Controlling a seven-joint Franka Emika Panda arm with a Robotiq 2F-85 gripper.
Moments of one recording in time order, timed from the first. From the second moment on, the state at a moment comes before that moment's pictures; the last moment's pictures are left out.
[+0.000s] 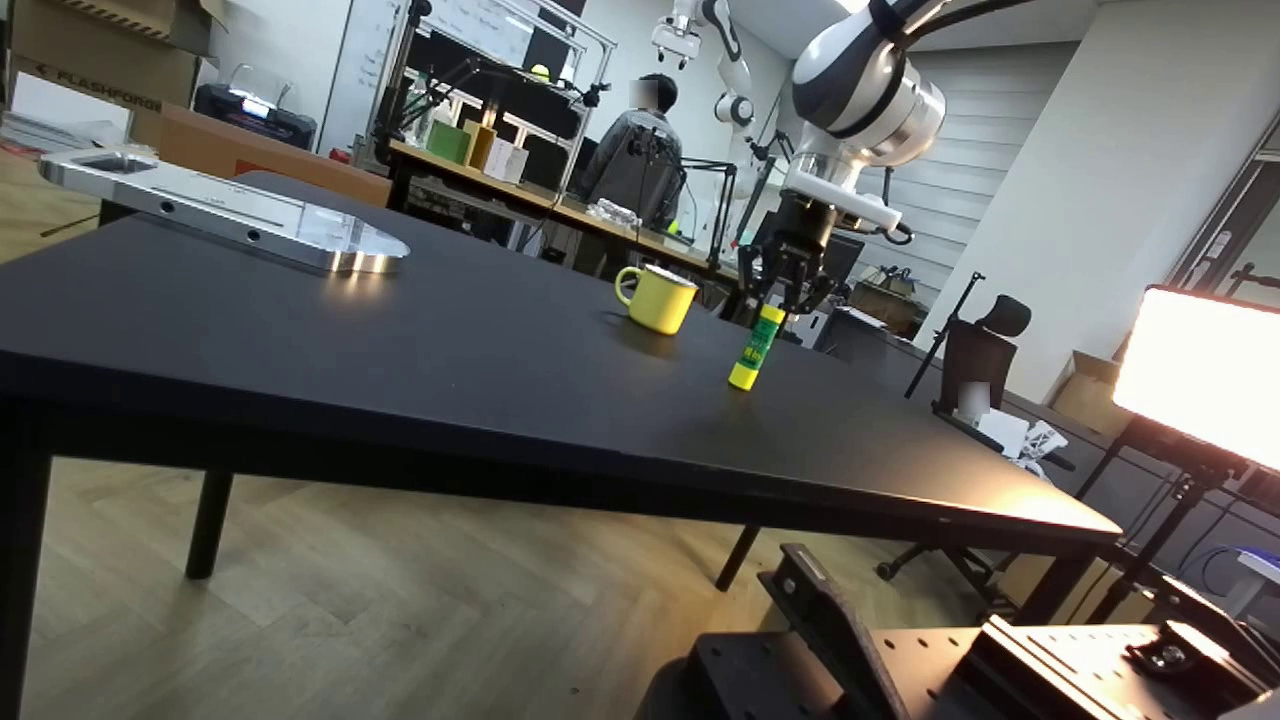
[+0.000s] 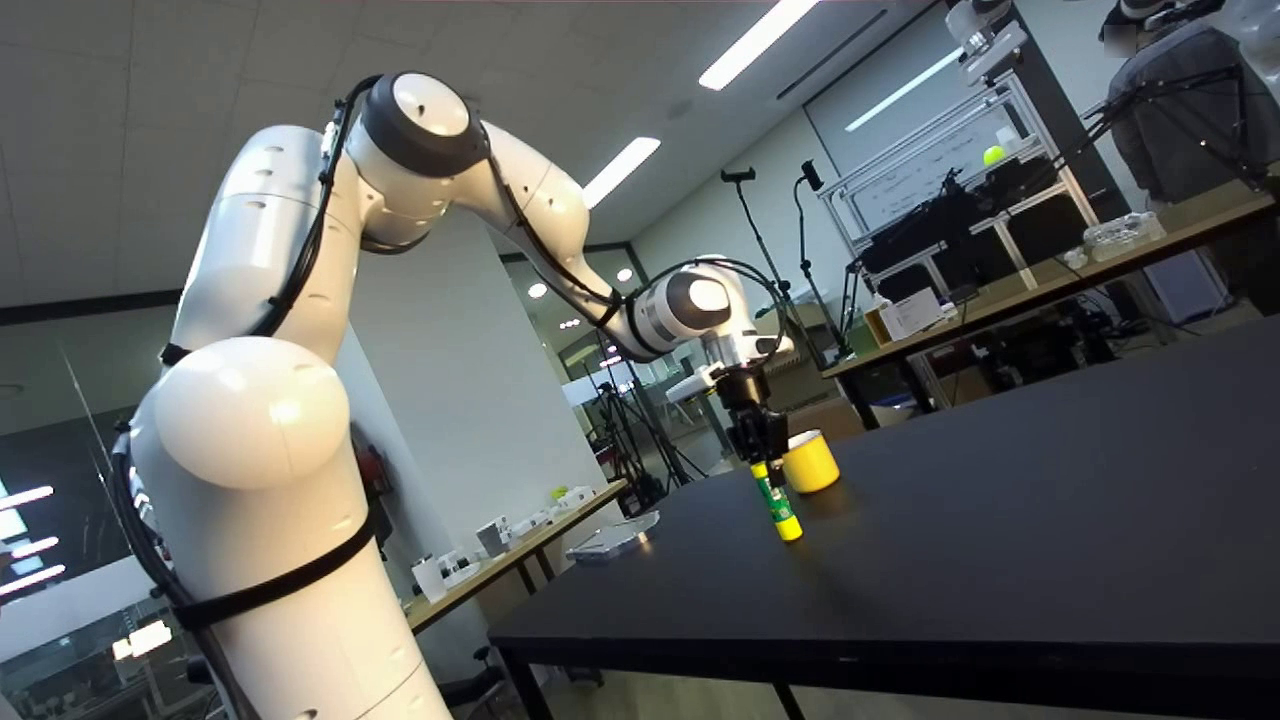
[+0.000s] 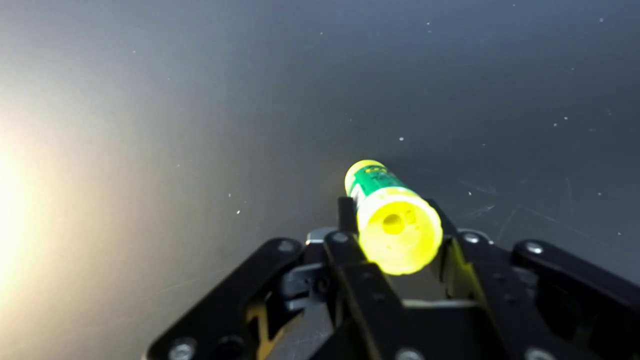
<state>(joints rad) 0.04 0.50 -0.05 -1.92 0.10 2.22 0.32</state>
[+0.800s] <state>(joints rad) 0.06 0.48 -0.01 -1.75 0.13 2.37 0.32</state>
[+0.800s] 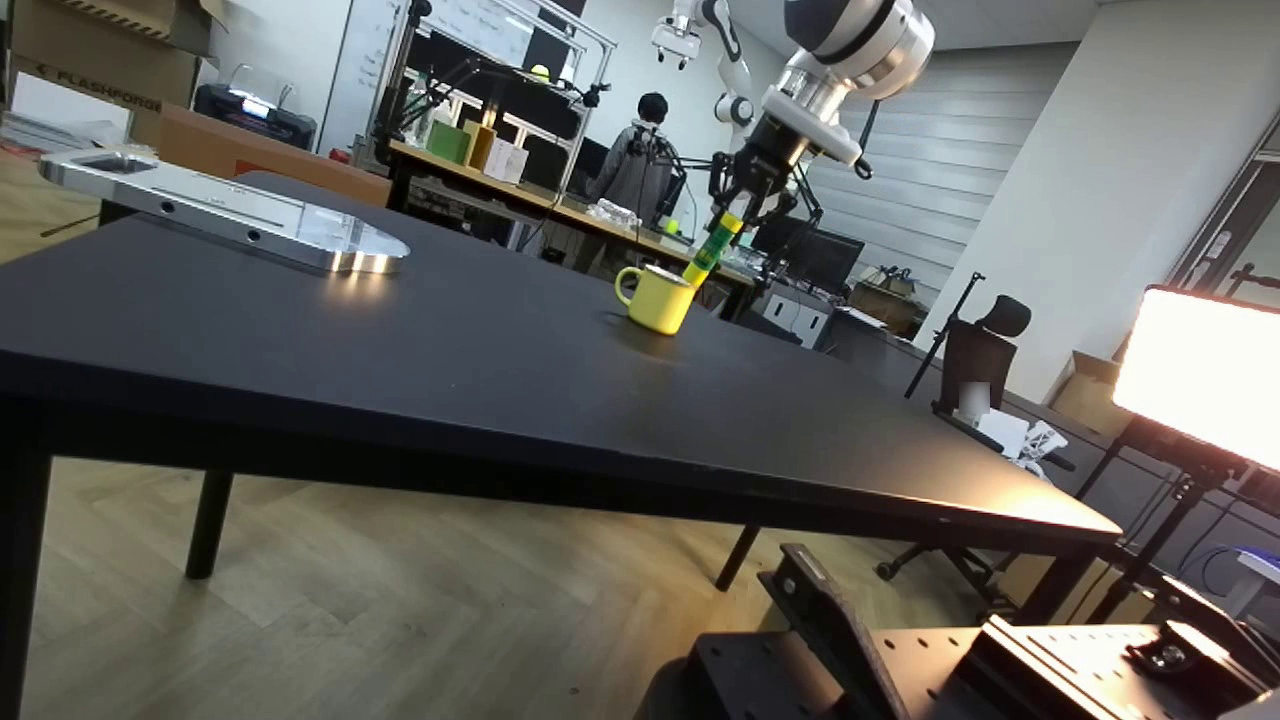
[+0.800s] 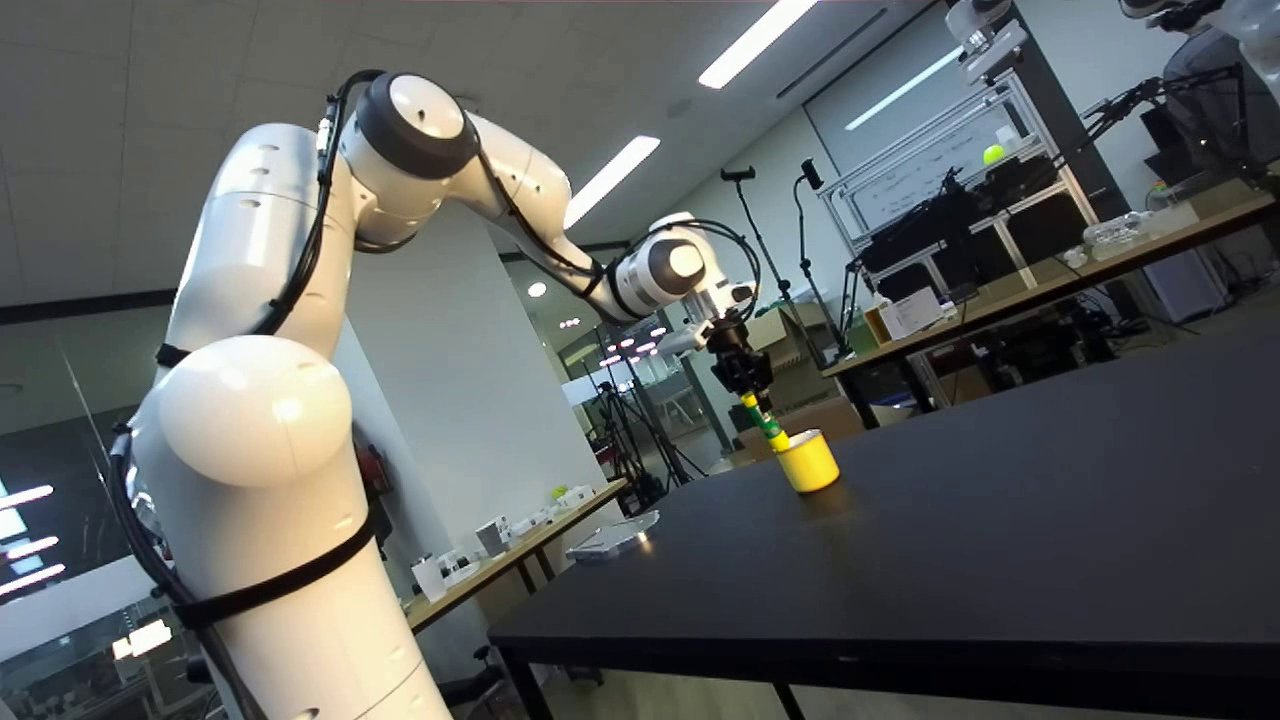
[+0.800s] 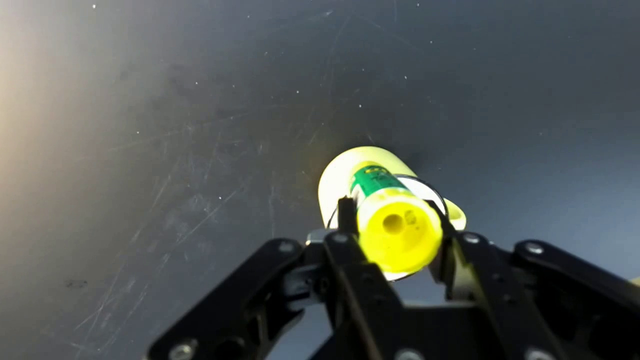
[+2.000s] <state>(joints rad) 0.04 0.60 -0.01 -1.58 0.14 2.32 0.31</state>
